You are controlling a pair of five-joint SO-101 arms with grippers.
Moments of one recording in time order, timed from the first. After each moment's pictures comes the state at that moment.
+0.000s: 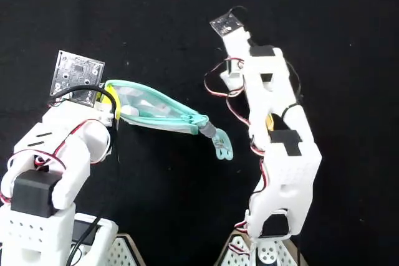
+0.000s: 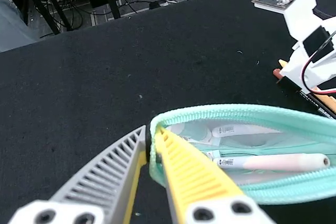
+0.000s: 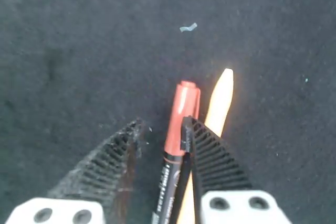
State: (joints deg) left arm 6.6 -55.4 37.6 68.9 -8.0; right arm -3.3 28.1 -4.4 55.8 28.1
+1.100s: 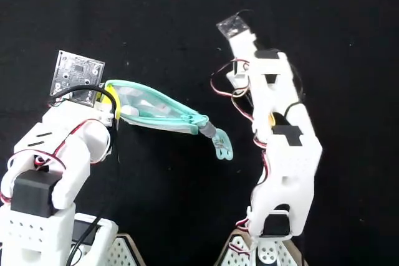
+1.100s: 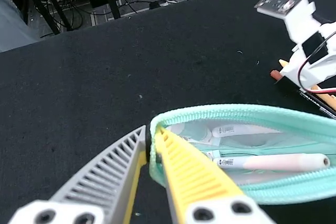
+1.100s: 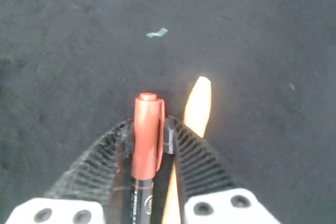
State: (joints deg) left arm 6.6 -55.4 37.6 68.9 -8.0; right arm 0.7 32.3 -5.2 50.2 29.3
